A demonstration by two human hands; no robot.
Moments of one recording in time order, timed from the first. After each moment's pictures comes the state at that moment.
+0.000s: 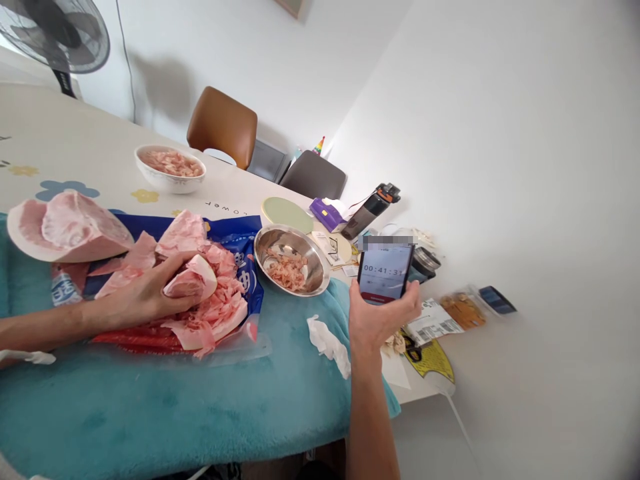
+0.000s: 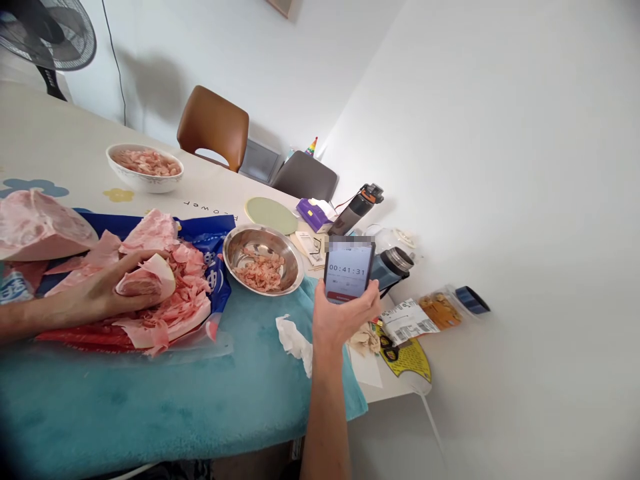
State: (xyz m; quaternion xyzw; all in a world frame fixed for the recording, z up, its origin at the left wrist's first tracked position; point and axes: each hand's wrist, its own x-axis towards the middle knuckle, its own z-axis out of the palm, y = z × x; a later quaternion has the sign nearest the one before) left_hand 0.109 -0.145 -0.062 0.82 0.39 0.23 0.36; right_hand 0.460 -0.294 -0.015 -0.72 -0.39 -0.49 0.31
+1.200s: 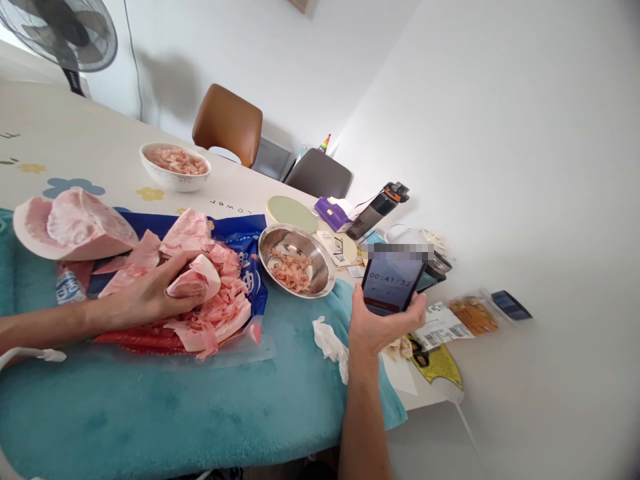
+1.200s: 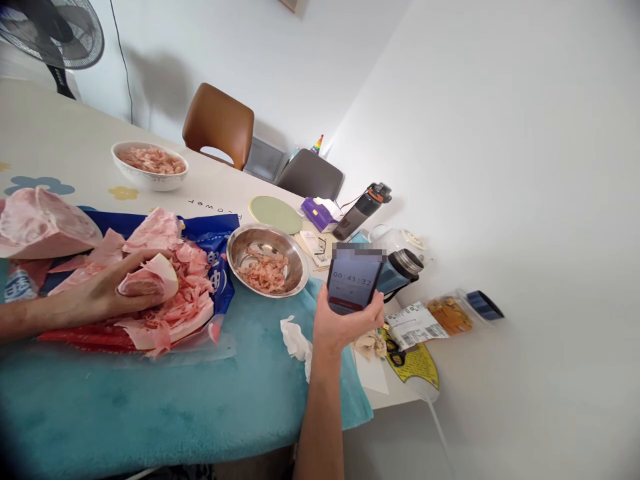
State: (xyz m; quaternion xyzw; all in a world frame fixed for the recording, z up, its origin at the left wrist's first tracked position) left_hand 0.109 -0.143 -0.064 0.82 0.39 0.22 0.35; right_hand 0.452 -0.291 -0.030 -0.76 -0.33 -0.37 0.43
